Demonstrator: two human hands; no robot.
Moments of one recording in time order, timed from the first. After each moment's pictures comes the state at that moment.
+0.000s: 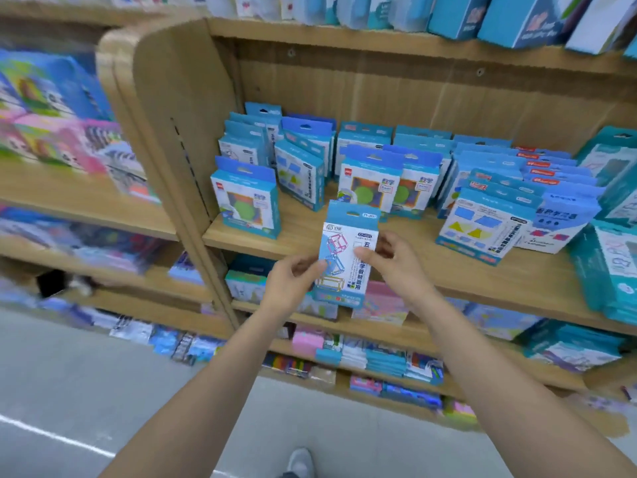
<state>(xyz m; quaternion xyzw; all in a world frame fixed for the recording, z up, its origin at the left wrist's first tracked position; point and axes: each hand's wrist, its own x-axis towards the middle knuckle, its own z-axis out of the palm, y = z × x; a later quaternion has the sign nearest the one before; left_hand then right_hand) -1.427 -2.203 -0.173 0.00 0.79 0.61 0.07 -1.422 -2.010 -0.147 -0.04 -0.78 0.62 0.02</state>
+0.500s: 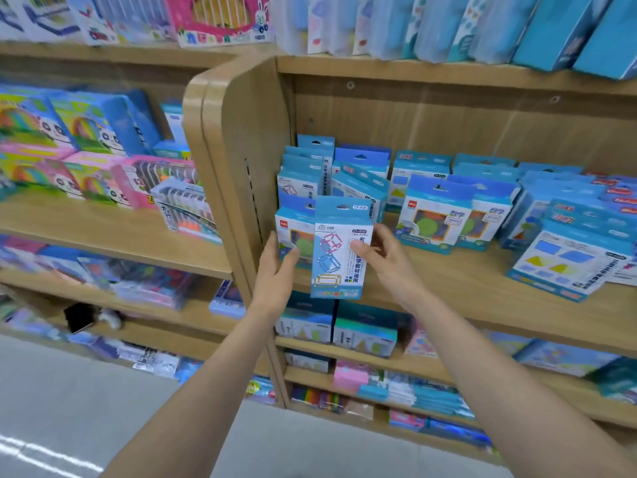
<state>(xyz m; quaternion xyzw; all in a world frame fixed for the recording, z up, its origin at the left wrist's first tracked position) -1.503 -2.323 -0.148 -0.03 0.76 0.65 -0.01 -1.502 -2.128 -0.134 0.04 -0.76 0.65 0.04</state>
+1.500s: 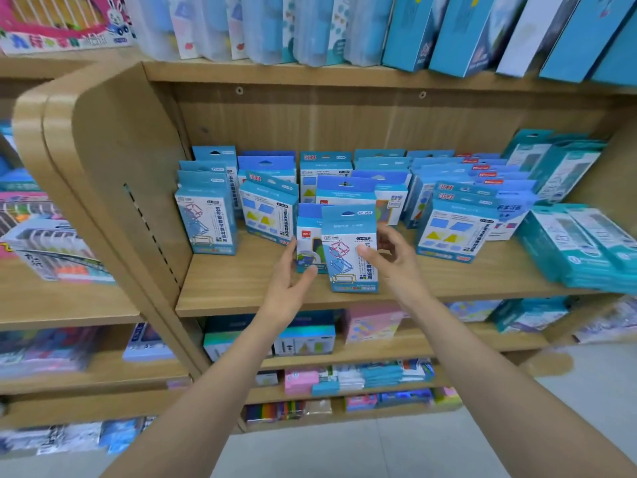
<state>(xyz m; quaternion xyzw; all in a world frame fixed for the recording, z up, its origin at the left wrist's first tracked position) -1.517 -2.218 -0.171 0.18 0.76 0.62 0.11 -1.453 -2.028 -0.139 -0.10 -0.76 0.61 0.20</state>
